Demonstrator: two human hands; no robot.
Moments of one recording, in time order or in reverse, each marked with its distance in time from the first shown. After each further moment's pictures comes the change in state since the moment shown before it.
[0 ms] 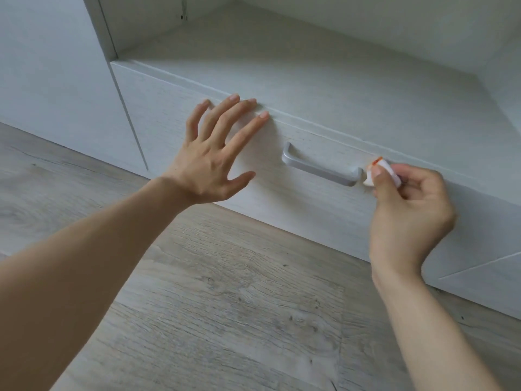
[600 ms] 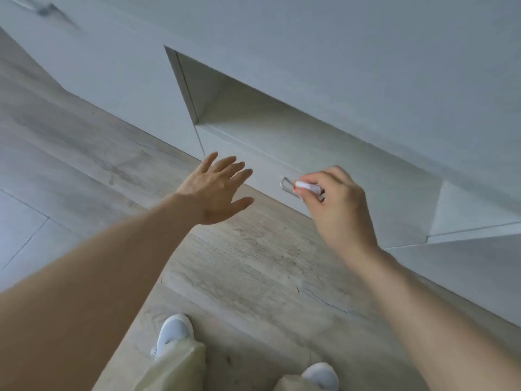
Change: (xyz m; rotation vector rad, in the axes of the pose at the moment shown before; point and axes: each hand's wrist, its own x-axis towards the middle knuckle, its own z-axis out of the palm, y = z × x) left_hand 0.105 0.020 -0.263 -0.050 -1.107 -0.235; right_hand 0.059 -0.250 -0.031 -0.448 -1.024 -0.263
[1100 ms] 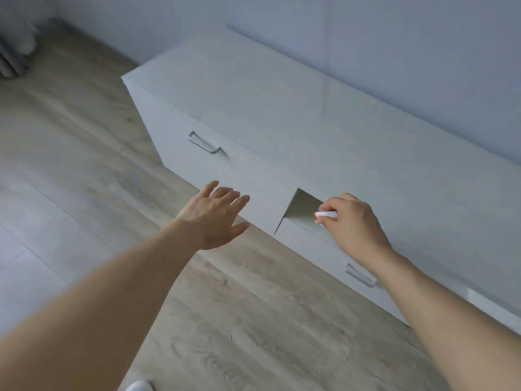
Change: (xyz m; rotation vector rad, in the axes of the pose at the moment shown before) left_hand -0.153 -0.250 -0.140 0.021 0.078 -0.090; right_hand 0.121 -0.270 0.011 -0.209 -0.209 0.075
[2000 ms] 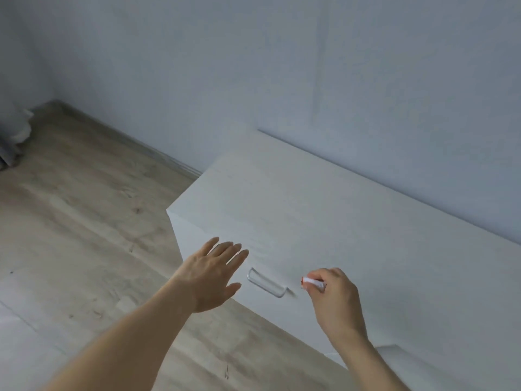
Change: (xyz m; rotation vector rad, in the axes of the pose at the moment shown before) left_hand 0.117 -0.311 -0.011 0.063 0.071 0.154; right_hand 0.212 -0.212 0.095 0.154 0.201 0.233
